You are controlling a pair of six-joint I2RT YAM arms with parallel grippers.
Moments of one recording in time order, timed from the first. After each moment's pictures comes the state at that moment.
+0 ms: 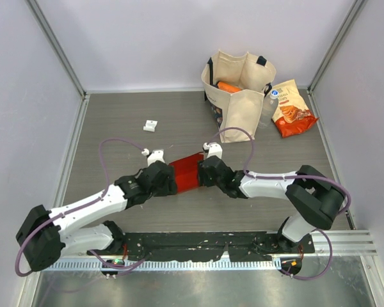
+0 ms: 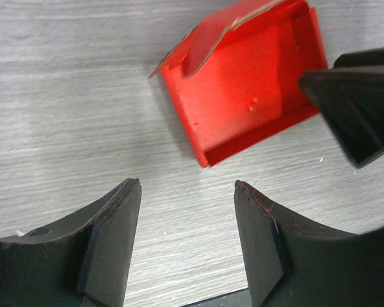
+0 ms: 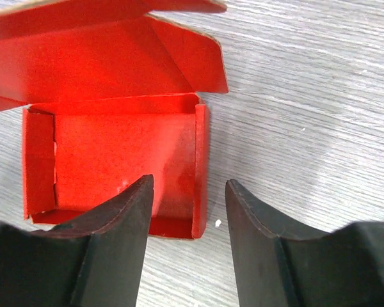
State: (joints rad) left arm -0.86 1.12 0.66 -0.43 -0.29 -0.78; right arm 0.91 1.58 0.71 0.15 0.31 0.54
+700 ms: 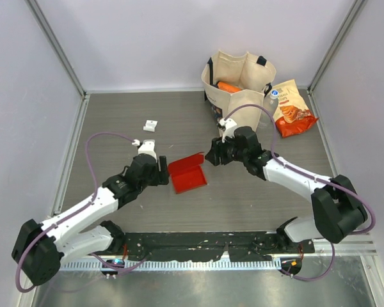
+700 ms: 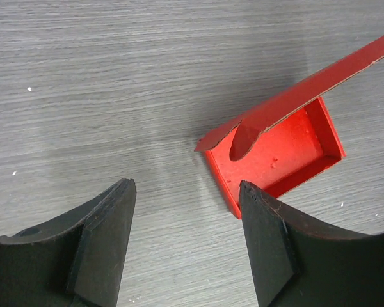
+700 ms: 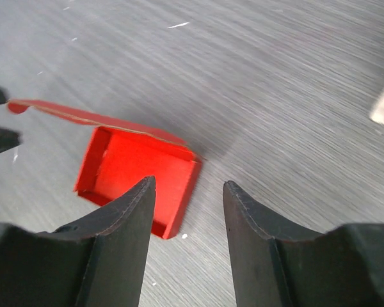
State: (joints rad) left arm -0.70 0.96 0.59 -0.31 -0.31 -0.54; right arm 0.56 1.38 0.78 0.06 -0.20 0.24
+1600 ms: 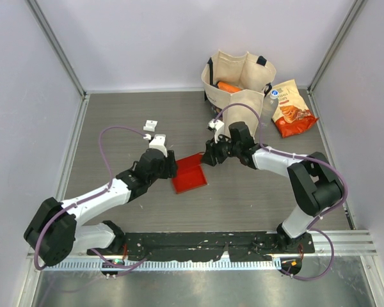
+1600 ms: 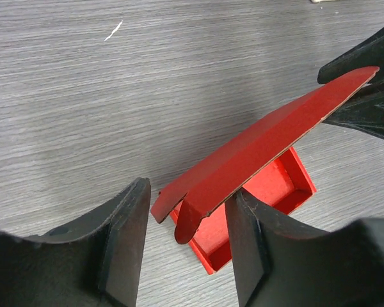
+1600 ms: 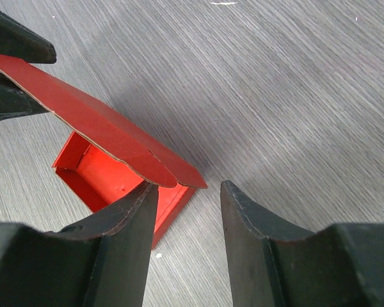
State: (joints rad) left arm -0.69 1.19 0.60 0.01 -0.23 -0.47; right arm 0.49 1.66 0.88 0.16 -0.58 -0.01
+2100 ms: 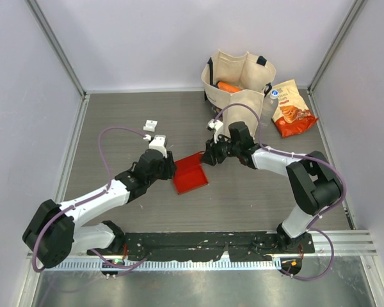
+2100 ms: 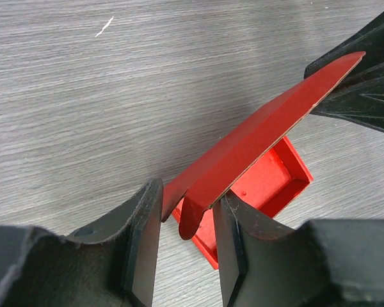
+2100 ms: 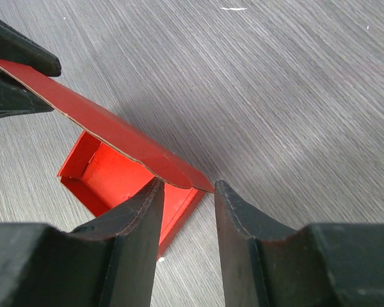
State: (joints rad) left arm -0.69 1.18 0.59 0.00 -0.20 -0.47; right arm 0.49 1.66 0.88 0.19 -0.61 -0.01
